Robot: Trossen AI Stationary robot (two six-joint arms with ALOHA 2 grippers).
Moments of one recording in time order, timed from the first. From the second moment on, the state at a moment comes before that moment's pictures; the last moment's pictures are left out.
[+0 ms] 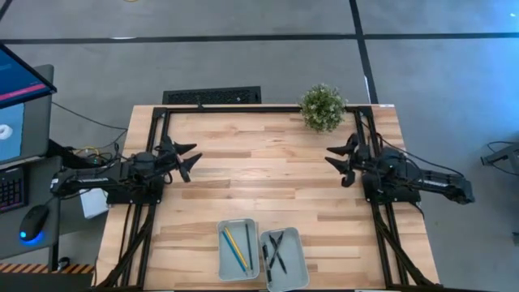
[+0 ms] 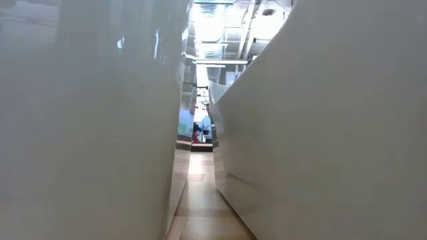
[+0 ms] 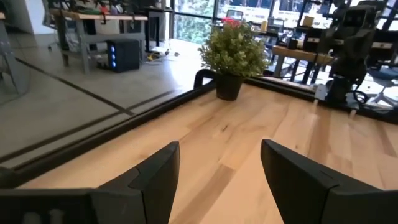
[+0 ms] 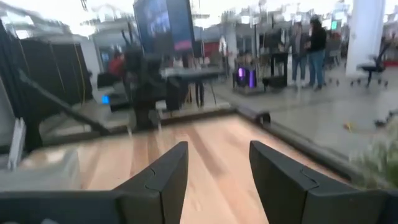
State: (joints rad) left arm 0.10 0.11 0.06 -0.05 -0.44 -0.18; right arm -0.20 0.01 0.01 0.07 0.03 0.05
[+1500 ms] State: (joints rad) left arm 0.10 0.11 0.07 -0.12 -0.42 -0.18; right arm -0.20 0.01 0.01 0.01 0.03 0.05
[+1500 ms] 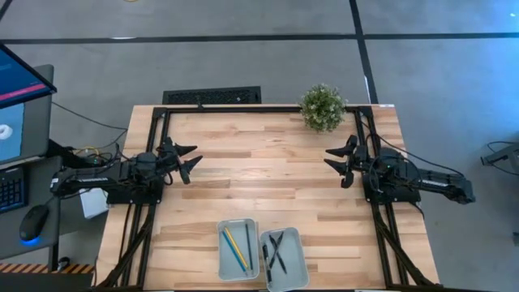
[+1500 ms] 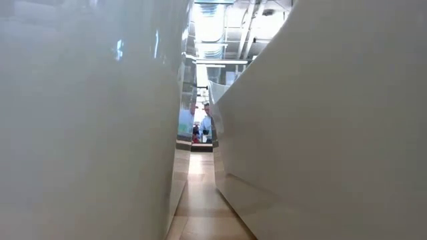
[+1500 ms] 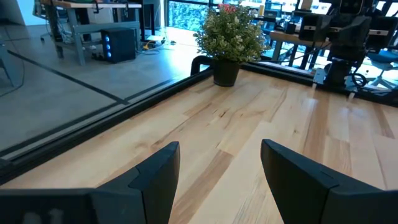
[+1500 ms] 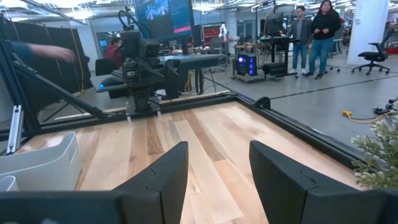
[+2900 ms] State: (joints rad) left arm 0.10 0.11 0.07 -0.12 -0.43 -0.18; right arm -0.20 0.01 0.01 0.01 0.03 0.05
